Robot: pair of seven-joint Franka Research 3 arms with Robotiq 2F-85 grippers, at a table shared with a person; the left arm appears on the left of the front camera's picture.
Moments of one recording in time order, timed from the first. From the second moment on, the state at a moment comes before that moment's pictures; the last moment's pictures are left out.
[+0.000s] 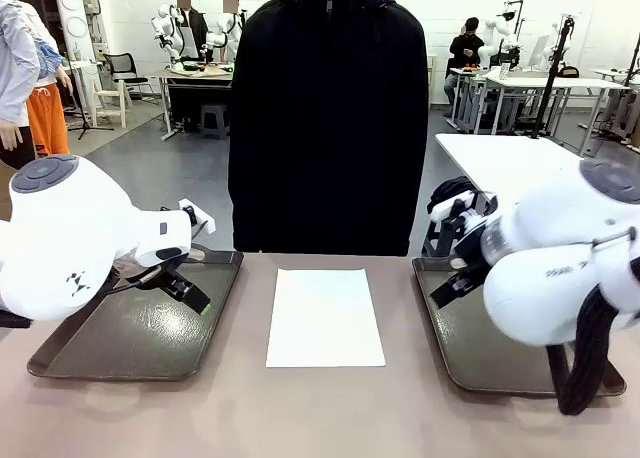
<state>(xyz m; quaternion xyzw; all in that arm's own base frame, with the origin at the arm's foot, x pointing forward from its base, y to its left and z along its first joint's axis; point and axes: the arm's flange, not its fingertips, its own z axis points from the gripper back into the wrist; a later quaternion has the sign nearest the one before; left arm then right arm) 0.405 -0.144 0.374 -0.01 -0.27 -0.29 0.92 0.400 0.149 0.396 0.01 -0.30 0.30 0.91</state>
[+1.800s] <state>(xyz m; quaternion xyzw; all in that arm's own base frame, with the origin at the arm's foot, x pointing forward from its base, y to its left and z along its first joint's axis) 0.358 0.043 0.519 -0.10 -0.37 -0.30 0.87 0.346 -0.055 0.524 0.21 -0.41 0.27 0.84</state>
